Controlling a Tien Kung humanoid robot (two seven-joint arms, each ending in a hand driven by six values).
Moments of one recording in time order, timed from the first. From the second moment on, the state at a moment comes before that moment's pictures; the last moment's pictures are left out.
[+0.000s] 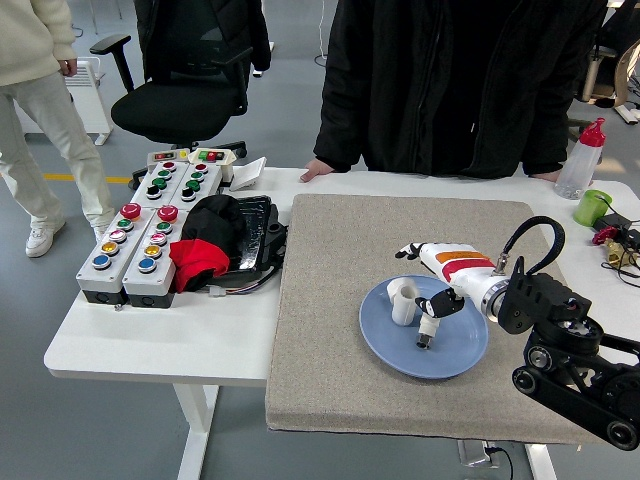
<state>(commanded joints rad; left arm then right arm) -0.20 0.02 -0.98 -0.29 1.37 0.05 0.45 1.07 -0.33 0.22 1.14 -1.50 -0.20 -0.30</state>
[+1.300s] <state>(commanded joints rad) -0.19 0.02 -1.01 -0.29 1.39 0.06 0.45 0.67 -0.46 0.89 1.39 -0.73 -0.28 -0.09</state>
